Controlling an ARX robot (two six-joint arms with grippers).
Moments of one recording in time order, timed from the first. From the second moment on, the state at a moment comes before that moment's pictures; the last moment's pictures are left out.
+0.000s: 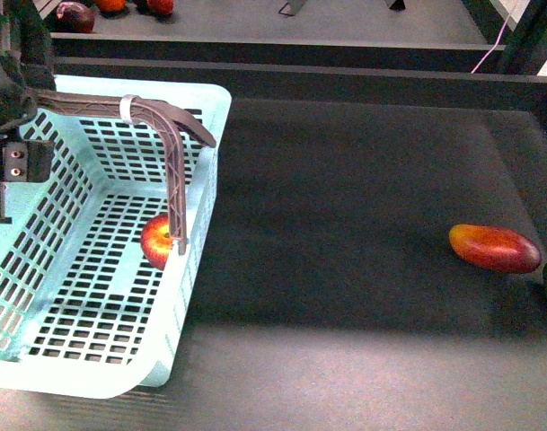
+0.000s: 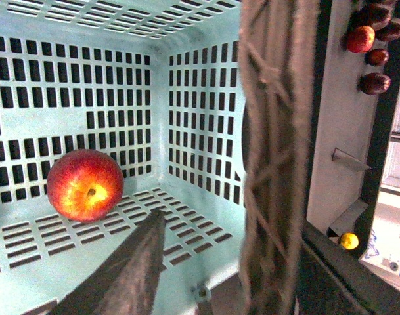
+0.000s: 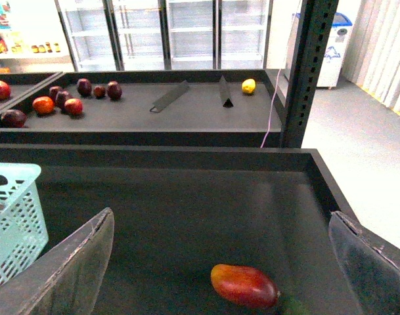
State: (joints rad) left arm -0.24 1.73 0.86 0.12 -0.32 -1.68; right arm 0.00 0.01 0.02 0.00 0.00 0.00
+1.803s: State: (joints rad) left arm 0.00 0.58 0.01 0.57 0.00 -0.01; right arm 0.00 0.00 0.02 0.00 0.00 0.00
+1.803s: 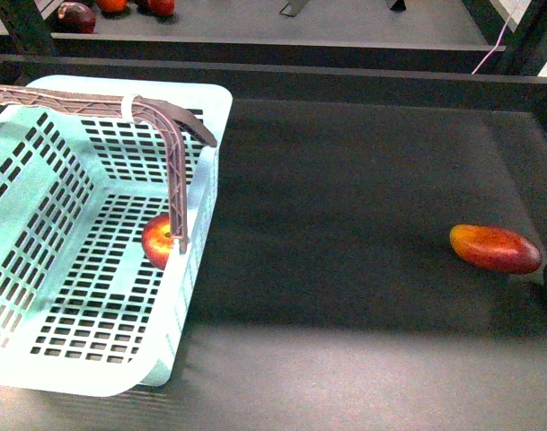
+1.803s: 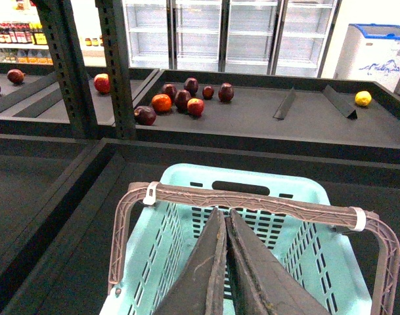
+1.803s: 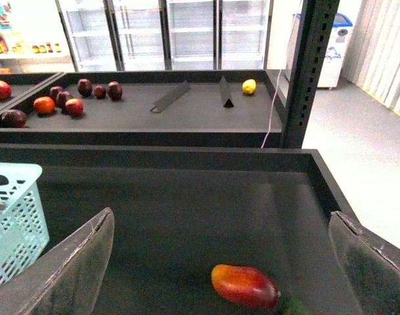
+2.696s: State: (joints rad) left arm 0.00 0.19 0.01 0.20 0.00 -0.01; right arm 0.00 0.01 0.02 0.00 0.00 0.00
